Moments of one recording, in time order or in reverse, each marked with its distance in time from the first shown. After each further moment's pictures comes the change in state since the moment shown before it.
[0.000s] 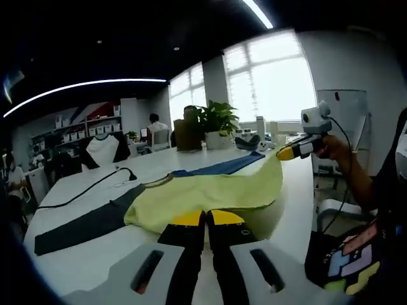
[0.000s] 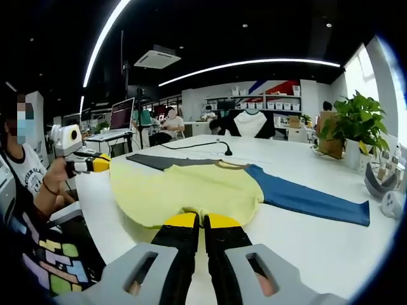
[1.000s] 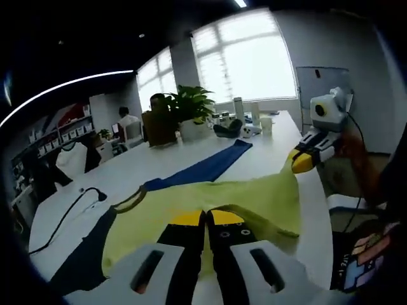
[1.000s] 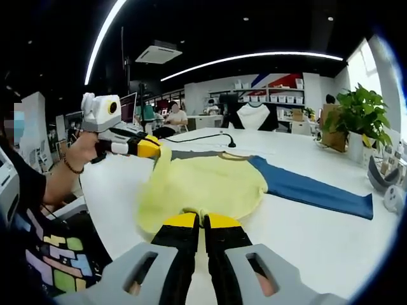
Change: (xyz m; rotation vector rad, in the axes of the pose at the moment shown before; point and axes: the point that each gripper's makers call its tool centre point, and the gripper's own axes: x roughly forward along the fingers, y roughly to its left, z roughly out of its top) left arm 0.121 -0.020 0.011 0.099 0.158 -0.179; right arm -0.002 0.005 -0.013 0.013 0.049 0.029
